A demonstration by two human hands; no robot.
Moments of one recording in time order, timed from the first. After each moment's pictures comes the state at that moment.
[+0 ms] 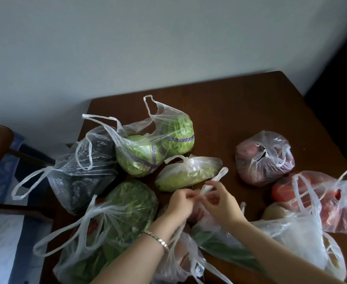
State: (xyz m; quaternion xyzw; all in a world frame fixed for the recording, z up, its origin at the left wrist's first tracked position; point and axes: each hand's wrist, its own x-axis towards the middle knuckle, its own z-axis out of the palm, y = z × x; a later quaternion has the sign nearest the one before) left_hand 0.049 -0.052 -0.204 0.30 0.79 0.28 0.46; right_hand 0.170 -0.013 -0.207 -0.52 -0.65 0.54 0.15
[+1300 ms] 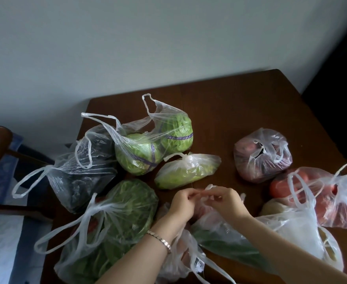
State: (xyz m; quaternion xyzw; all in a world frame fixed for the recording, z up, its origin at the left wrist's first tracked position) left_hand 0.060 -0.058 -0.207 0.30 0.78 0.30 0.46; right_hand 0.184 -0.004 -0.214 -0.43 -0.71 0.54 0.15
